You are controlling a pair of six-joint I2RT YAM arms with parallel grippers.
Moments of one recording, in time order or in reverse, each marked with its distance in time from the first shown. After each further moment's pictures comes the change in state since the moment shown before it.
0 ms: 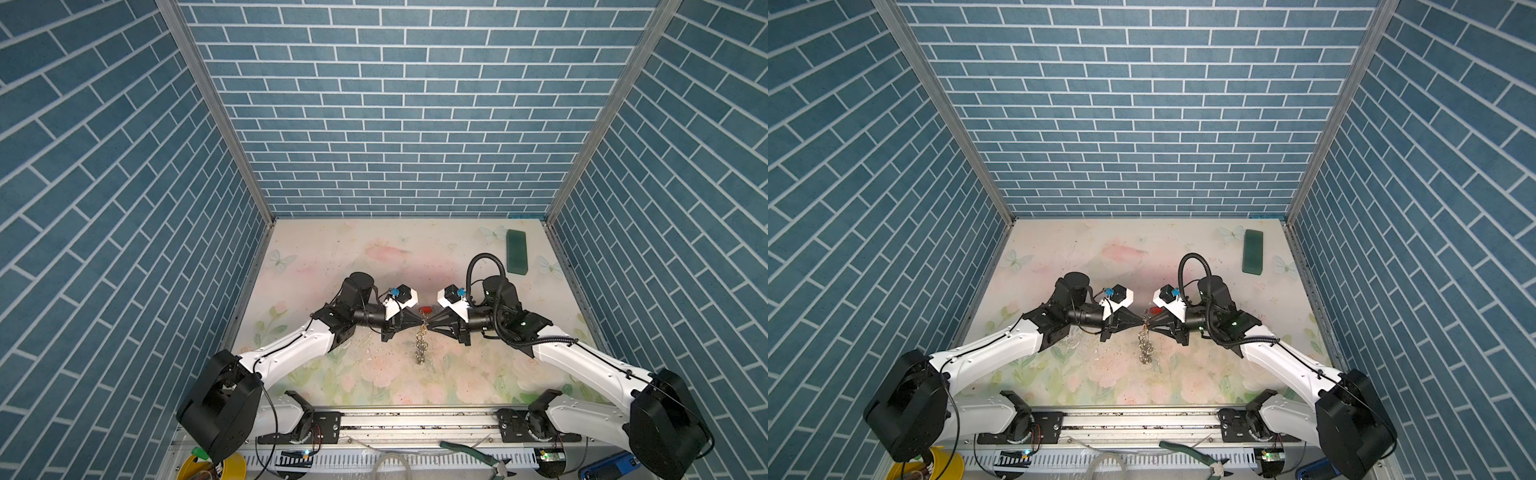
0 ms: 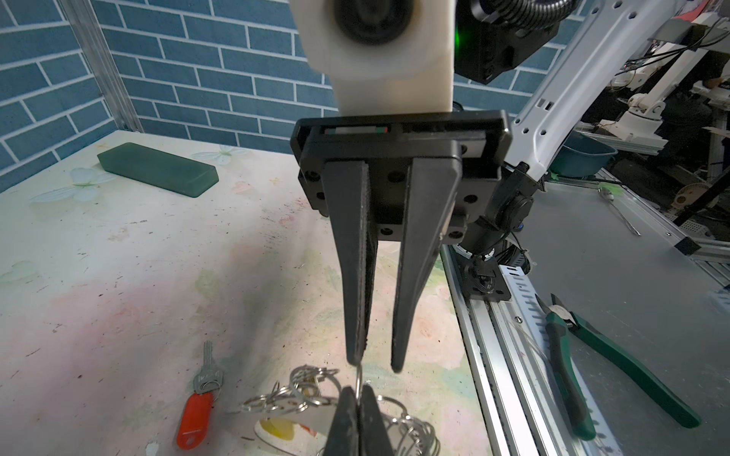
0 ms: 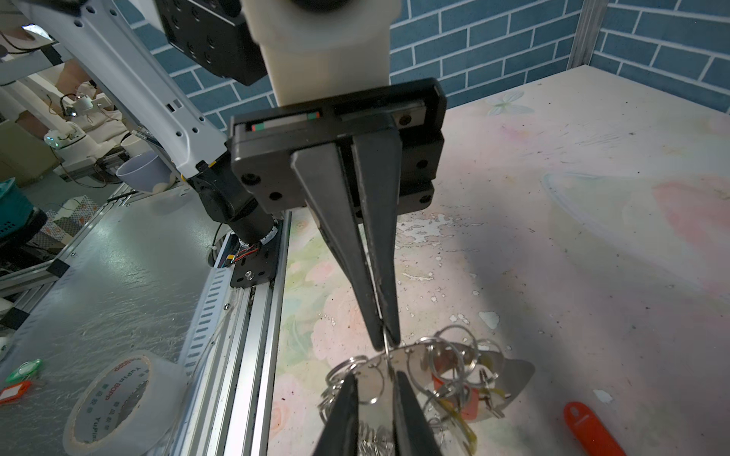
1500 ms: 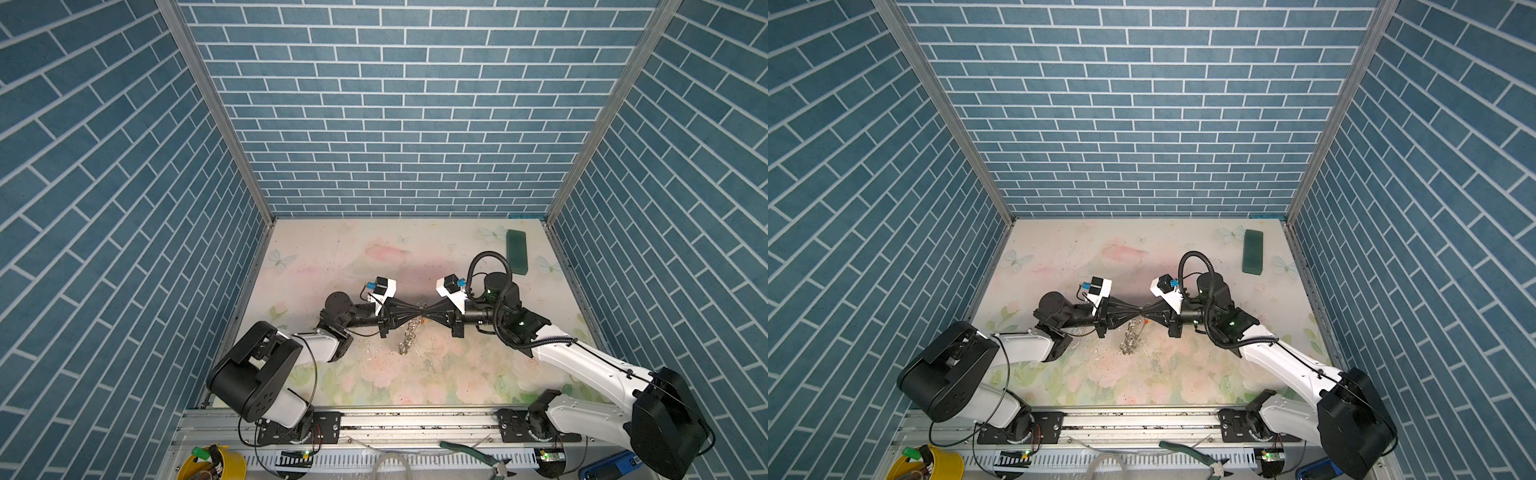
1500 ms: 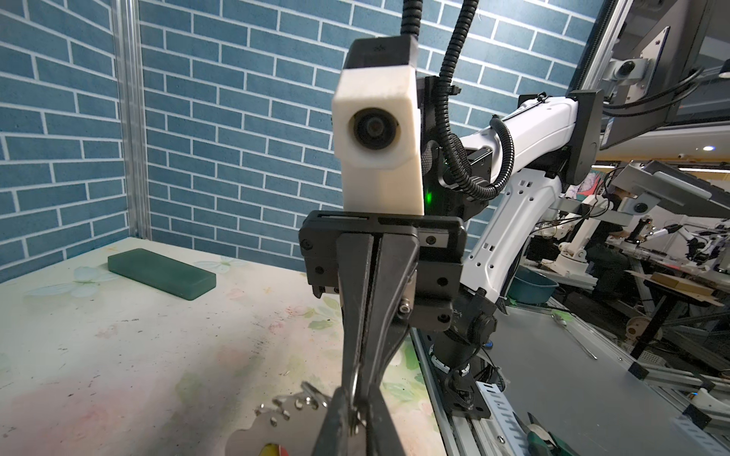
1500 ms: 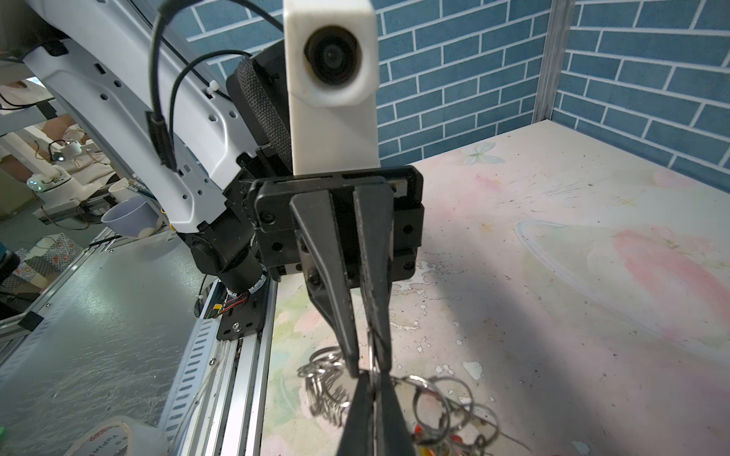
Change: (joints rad) left arm 0.068 0.213 -0.243 1.172 0.103 -0.666; right arm 0.037 0.003 0.025 0.179 0.069 0.154
